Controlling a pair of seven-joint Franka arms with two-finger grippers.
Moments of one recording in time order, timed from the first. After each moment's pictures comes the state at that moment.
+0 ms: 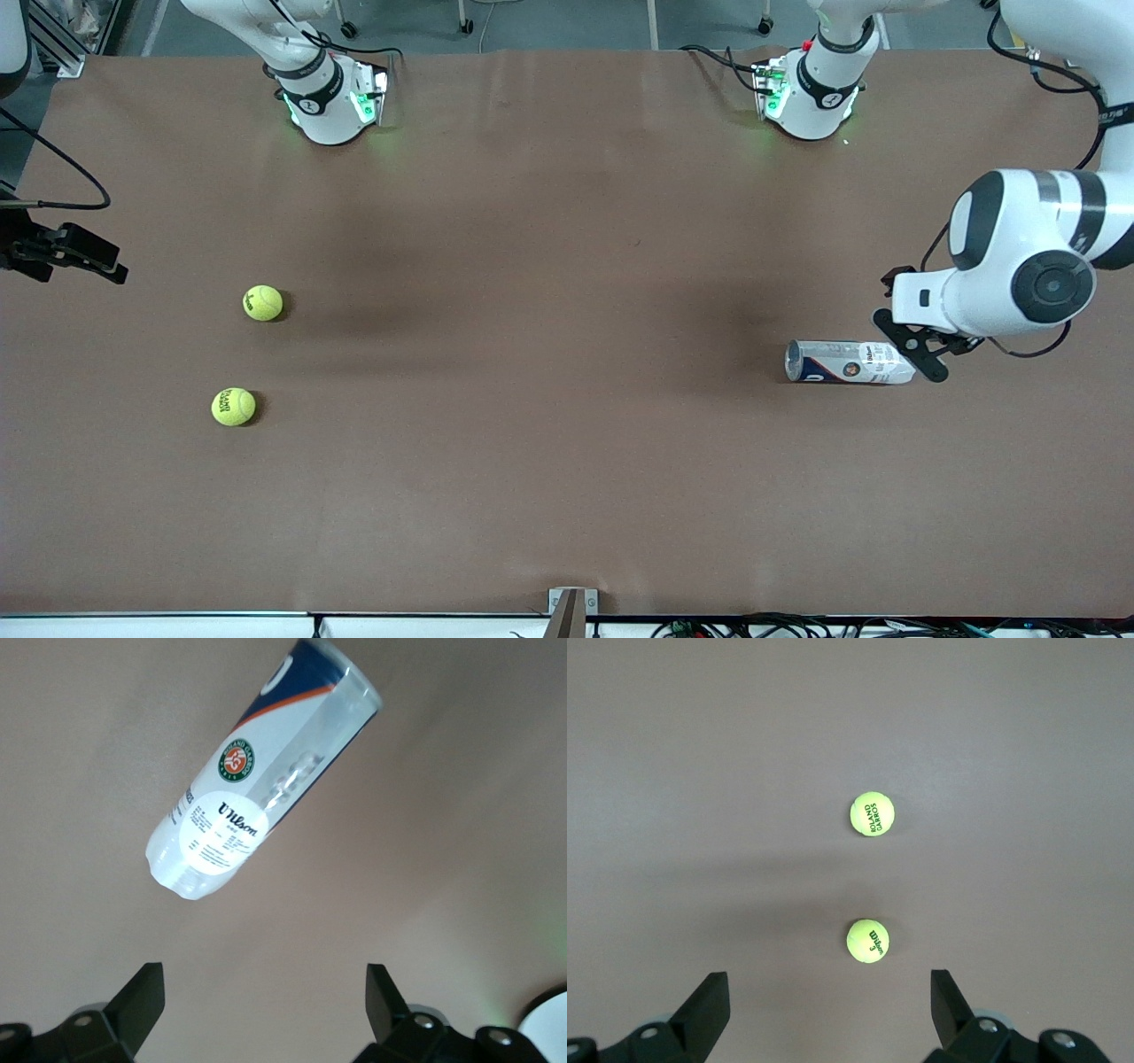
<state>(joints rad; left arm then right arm) 0.03 0.31 -0.11 -1.82 0.24 1.84 0.78 -0.02 0.04 -0.07 -1.60 0.01 1.67 -0.05</state>
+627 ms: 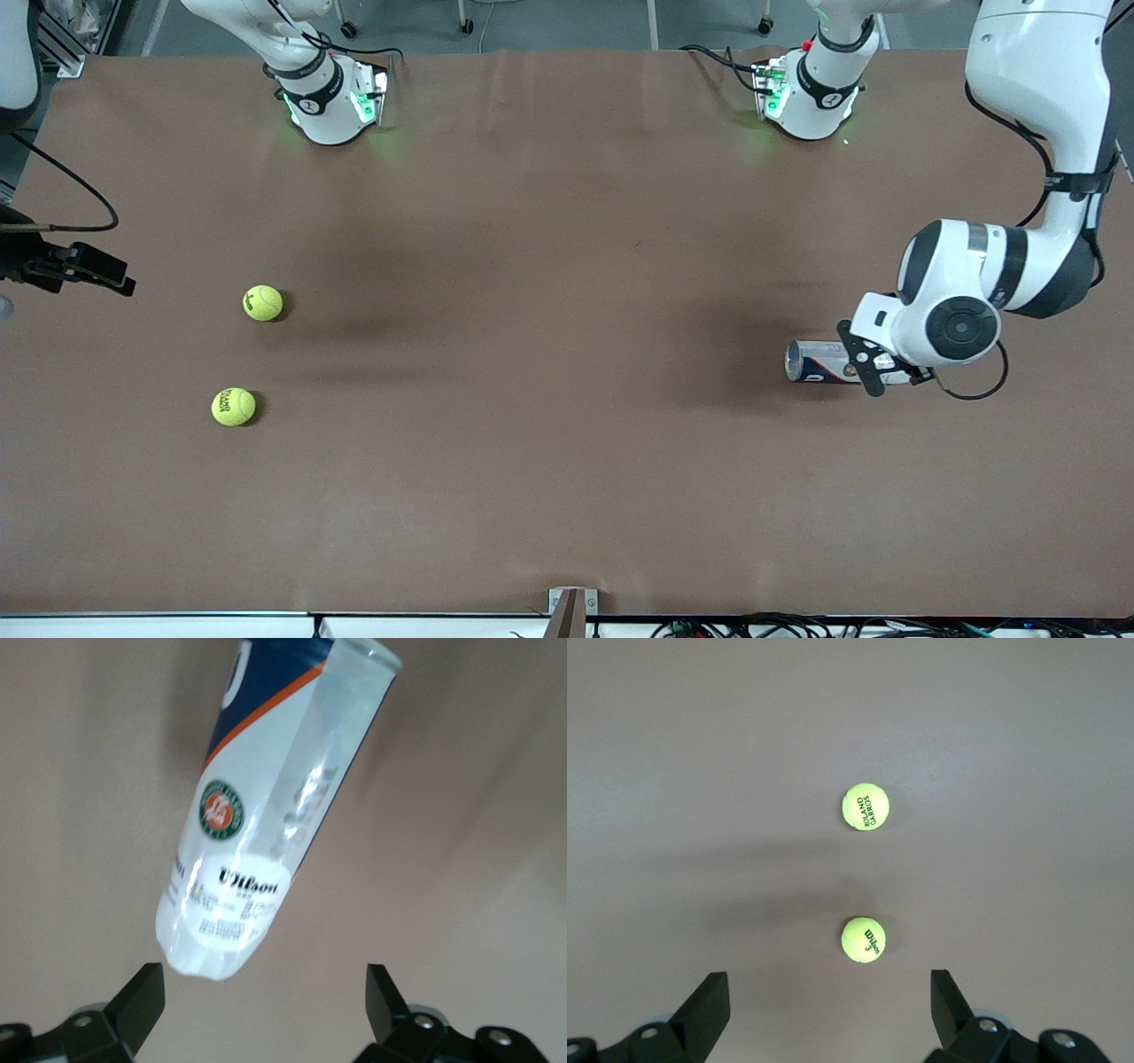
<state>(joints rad) -0.01 0.45 -0.12 -1.82 0.37 1.95 0.94 -0.03 0.10 -0.08 -1.61 0.01 1.69 -0.04</state>
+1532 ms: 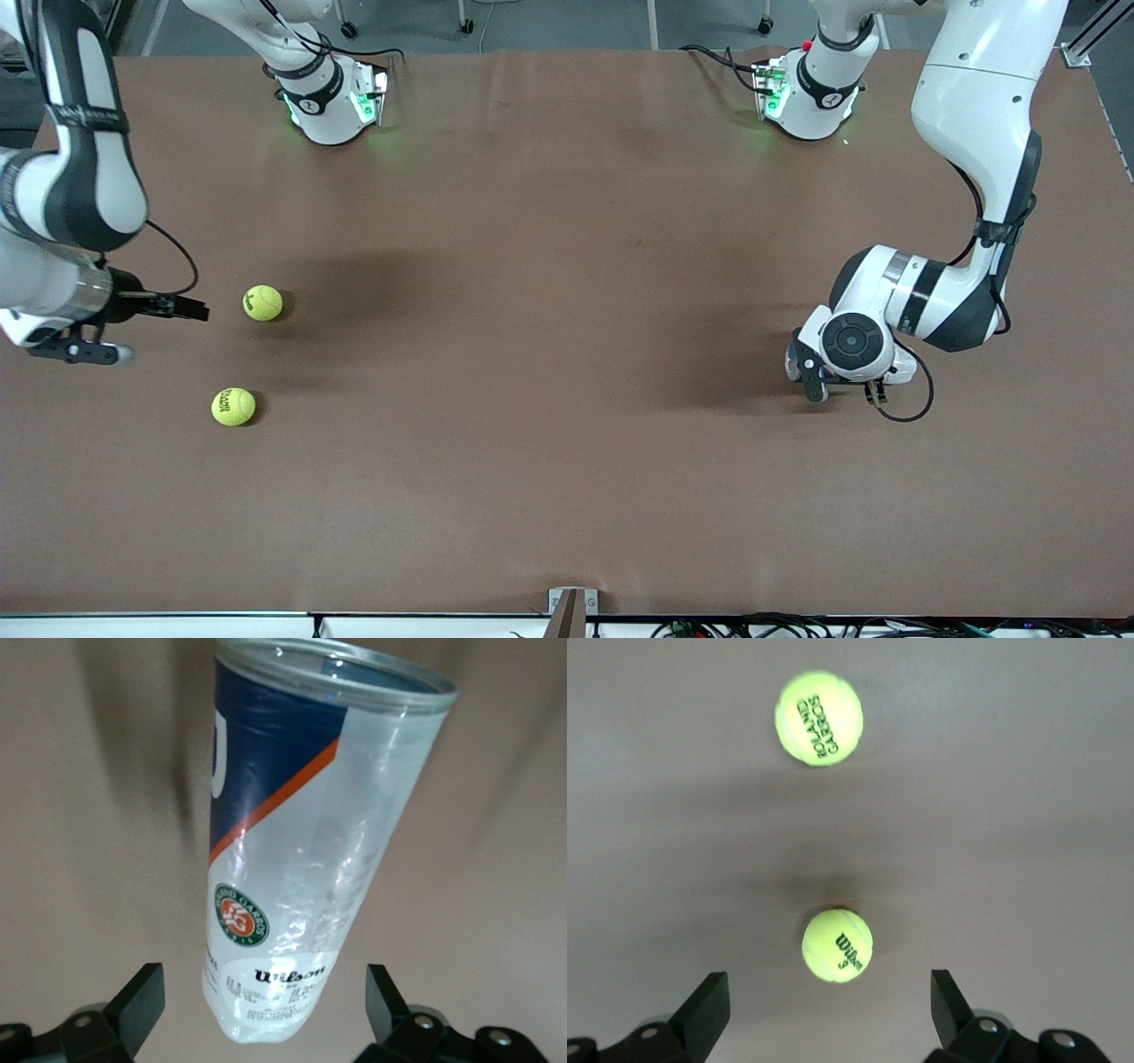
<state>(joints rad) -0.10 0.58 -0.12 -1.77 0.59 1.99 0.92 -0.08 0.22 -0.09 -1.98 0.01 2.01 -0.04</state>
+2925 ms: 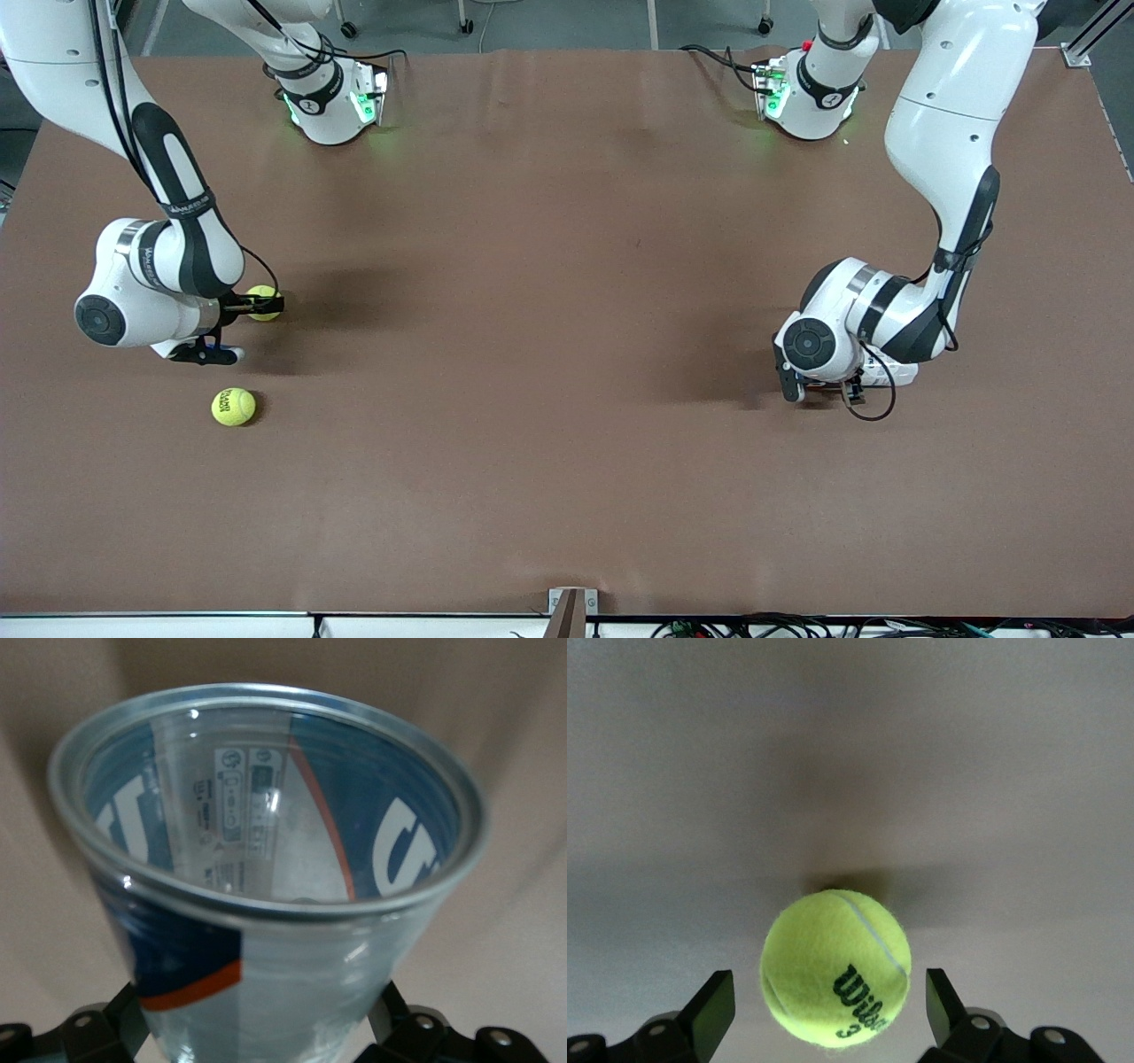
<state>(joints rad) -0.13 0.66 -0.12 -1.79 0.69 2.04 0.80 -0.08 0.43 -0.07 -2.07 0.01 2.05 -0.09</state>
